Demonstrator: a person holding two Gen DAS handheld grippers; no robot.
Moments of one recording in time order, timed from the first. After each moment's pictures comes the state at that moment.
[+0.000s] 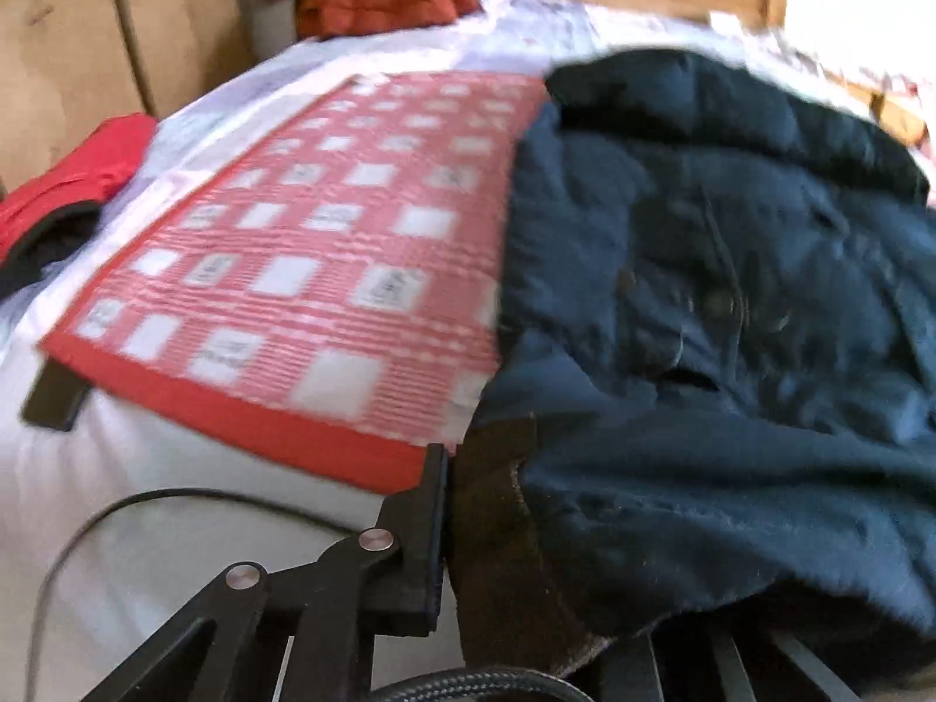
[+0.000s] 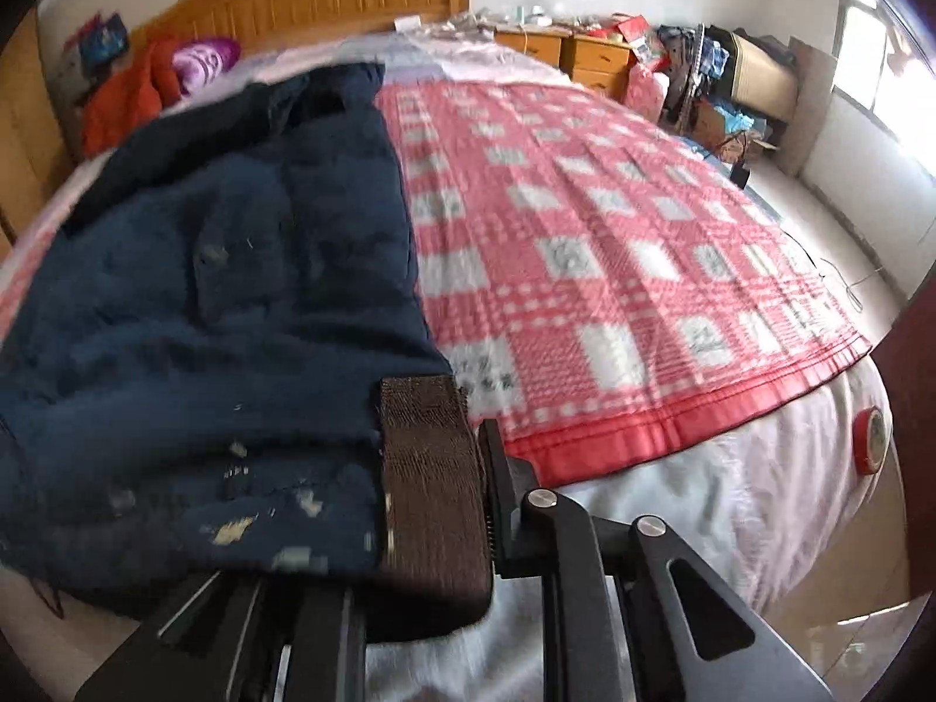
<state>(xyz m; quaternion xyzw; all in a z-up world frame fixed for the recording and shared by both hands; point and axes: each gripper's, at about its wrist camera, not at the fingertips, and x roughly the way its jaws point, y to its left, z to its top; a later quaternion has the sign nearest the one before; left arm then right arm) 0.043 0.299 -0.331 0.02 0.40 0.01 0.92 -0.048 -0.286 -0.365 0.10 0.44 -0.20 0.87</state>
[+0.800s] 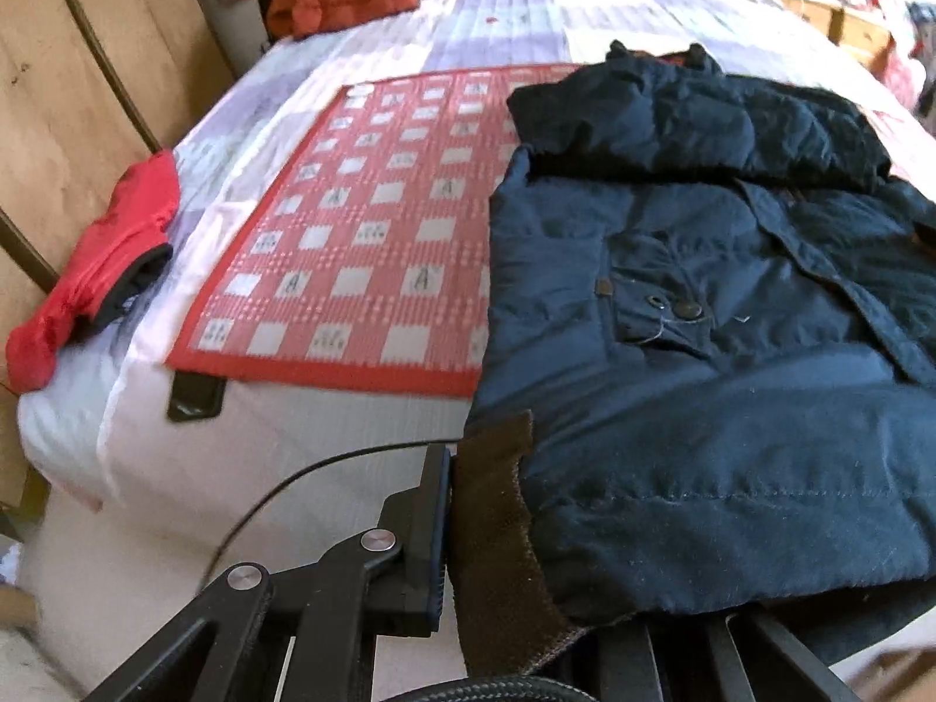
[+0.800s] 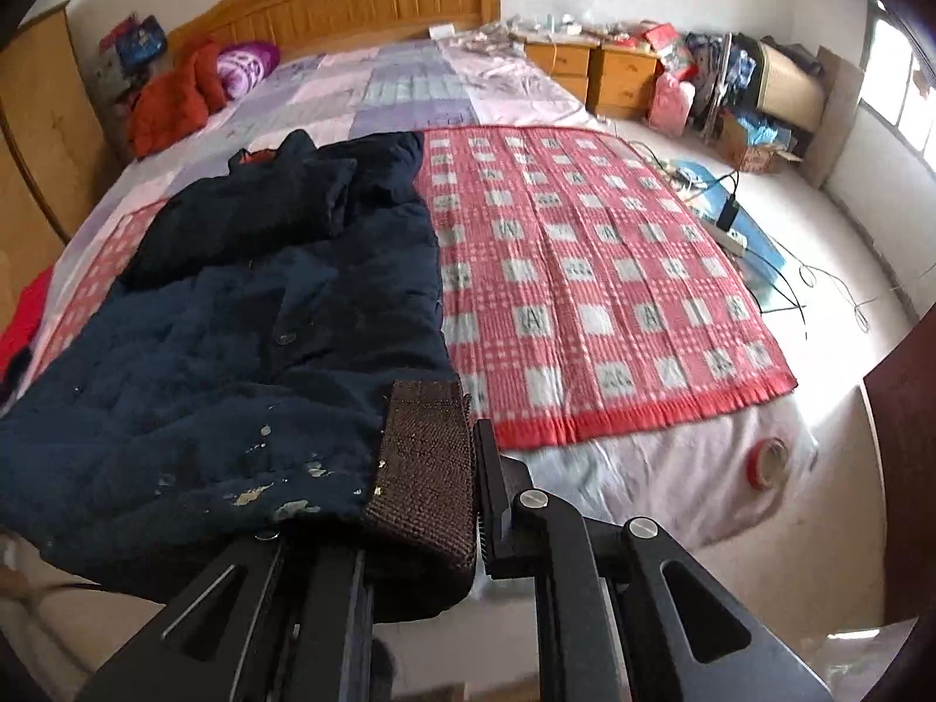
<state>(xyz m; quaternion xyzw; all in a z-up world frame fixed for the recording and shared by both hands) -0.038 0.283 -0.196 0.11 0.48 -0.01 0.87 -0.121 -0.283 -0.195 0.11 0.47 -0.15 0.86</state>
